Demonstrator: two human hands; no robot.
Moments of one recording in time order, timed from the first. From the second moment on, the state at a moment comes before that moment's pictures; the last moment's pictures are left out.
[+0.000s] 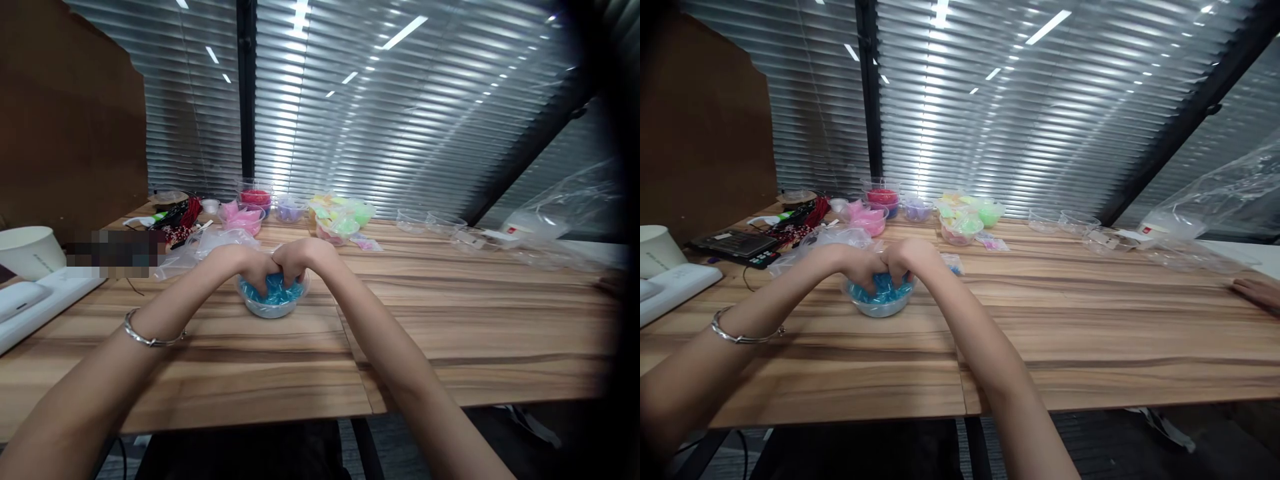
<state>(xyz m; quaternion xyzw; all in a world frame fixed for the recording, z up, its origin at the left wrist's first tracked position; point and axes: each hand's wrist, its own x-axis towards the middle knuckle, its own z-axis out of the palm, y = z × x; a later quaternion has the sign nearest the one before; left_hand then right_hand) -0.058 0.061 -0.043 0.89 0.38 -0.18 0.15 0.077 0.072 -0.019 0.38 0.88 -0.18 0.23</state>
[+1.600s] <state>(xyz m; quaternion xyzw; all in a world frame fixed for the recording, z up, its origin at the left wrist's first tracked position) -0.065 0.070 -0.036 0.91 0.38 -0.17 0.09 0.080 0.085 -0.025 0.36 0.90 -0.10 0.24</state>
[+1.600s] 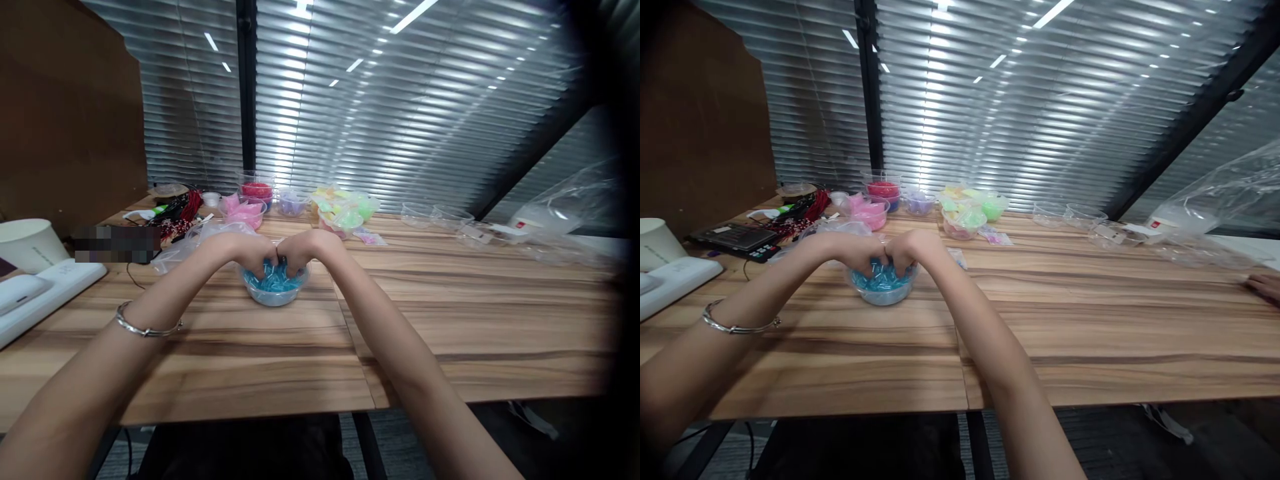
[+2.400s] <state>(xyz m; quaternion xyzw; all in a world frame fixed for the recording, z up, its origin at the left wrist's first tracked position) -0.087 0.074 -0.011 0.86 0.38 0.02 0.33 0.113 0.087 0.000 0.30 0.90 -0.31 0.03</state>
